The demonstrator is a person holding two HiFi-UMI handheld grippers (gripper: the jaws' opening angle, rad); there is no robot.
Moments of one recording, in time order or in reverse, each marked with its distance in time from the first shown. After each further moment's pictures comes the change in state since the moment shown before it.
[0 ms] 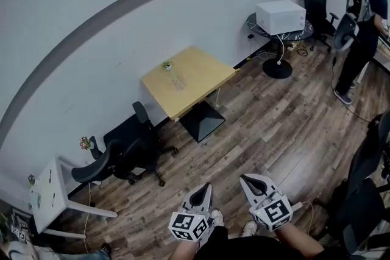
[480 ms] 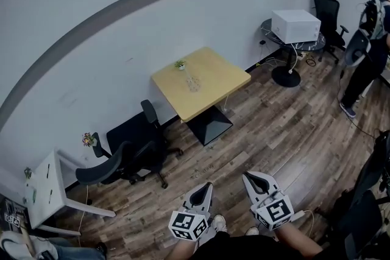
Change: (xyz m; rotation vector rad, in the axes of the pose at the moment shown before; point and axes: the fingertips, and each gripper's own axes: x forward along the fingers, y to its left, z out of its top) left arm -0.010 0.087 0.023 0.003 -0.035 0.002; right arm 0.088 0.025 0.024 -0.026 -0.041 -0.014
